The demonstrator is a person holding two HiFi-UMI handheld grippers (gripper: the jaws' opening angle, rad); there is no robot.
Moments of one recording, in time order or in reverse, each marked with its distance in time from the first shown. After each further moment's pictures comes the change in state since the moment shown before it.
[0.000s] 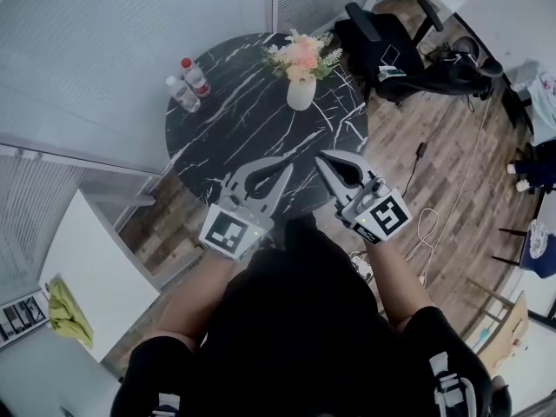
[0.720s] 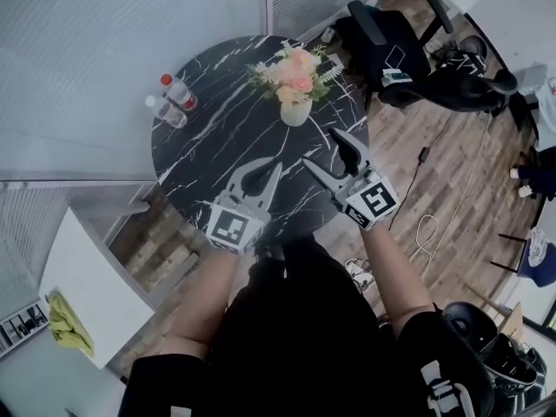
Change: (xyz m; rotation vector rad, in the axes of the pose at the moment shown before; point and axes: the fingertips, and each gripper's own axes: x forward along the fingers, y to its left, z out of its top) left arm 0.082 0.088 -0.093 -0.053 0.080 0.118; right arm 0.052 -0.135 -0.090 0.053 0.071 -0.073
